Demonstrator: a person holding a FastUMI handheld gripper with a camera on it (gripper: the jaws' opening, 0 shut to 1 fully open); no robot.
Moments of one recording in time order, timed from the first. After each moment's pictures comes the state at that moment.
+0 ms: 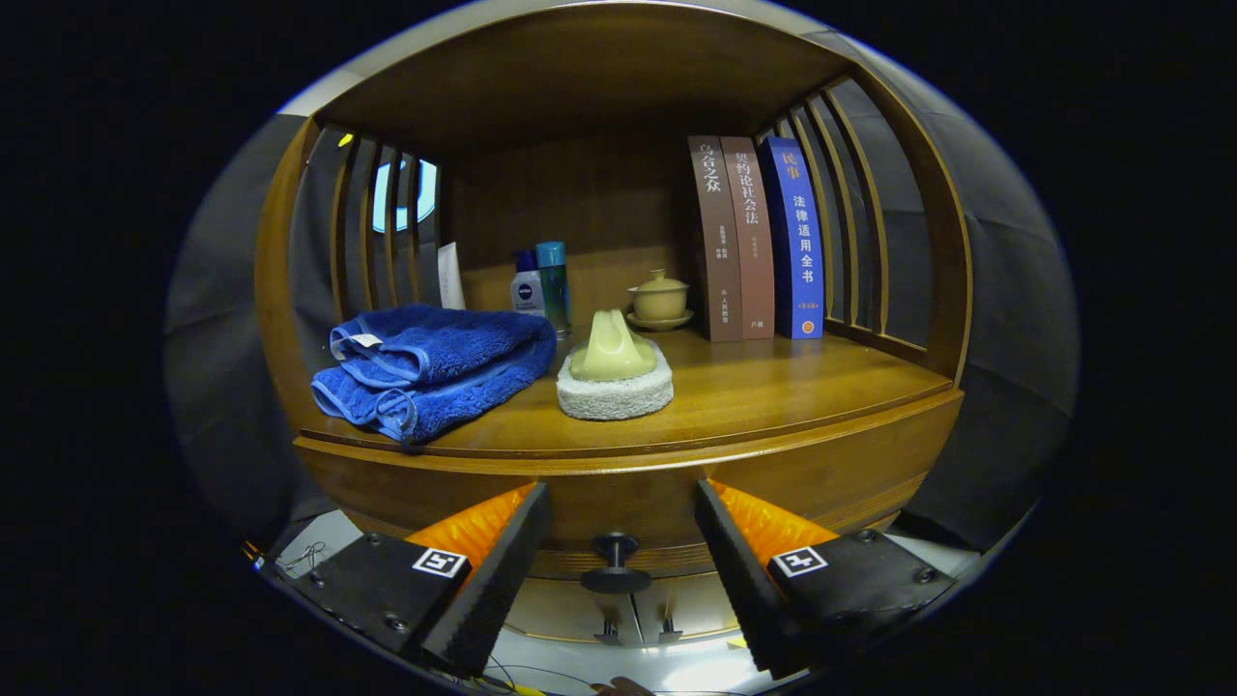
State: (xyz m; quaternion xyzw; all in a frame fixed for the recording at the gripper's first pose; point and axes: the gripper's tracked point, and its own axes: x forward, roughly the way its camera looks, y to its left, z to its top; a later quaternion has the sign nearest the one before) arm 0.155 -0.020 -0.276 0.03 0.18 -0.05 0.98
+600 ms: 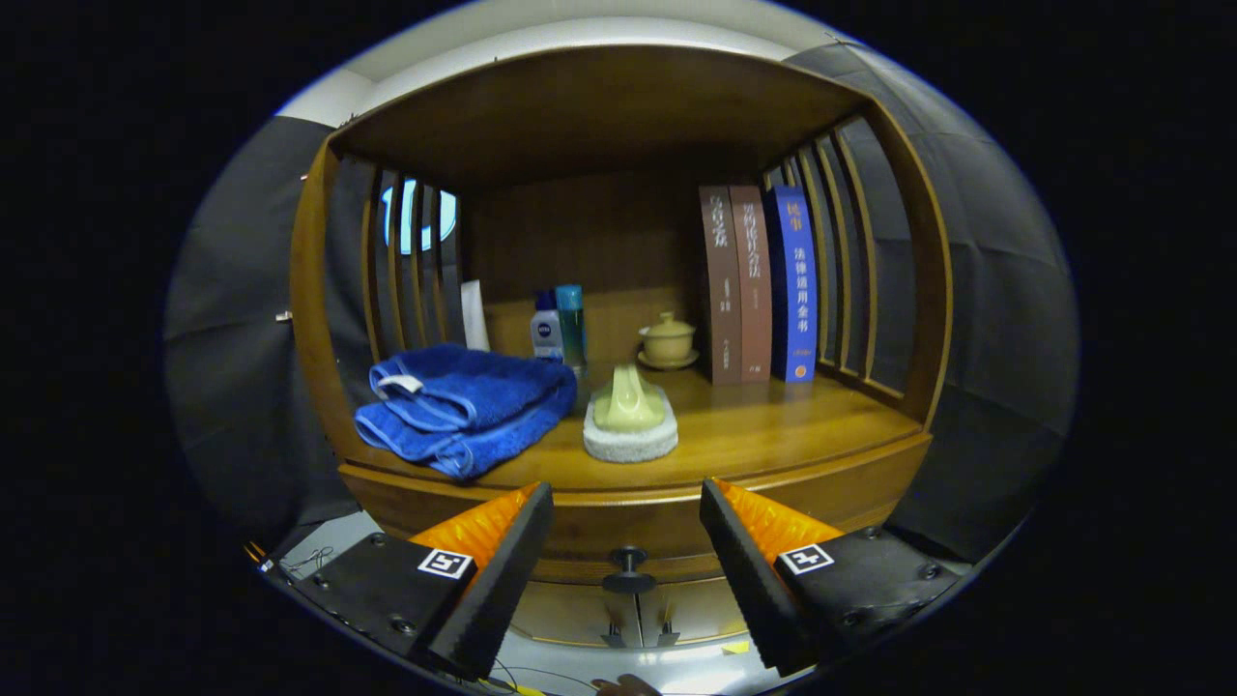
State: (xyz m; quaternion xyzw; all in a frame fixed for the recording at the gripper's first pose) arm 0.132 -0.007 -0.193 0.02 0.13 -0.04 0.99
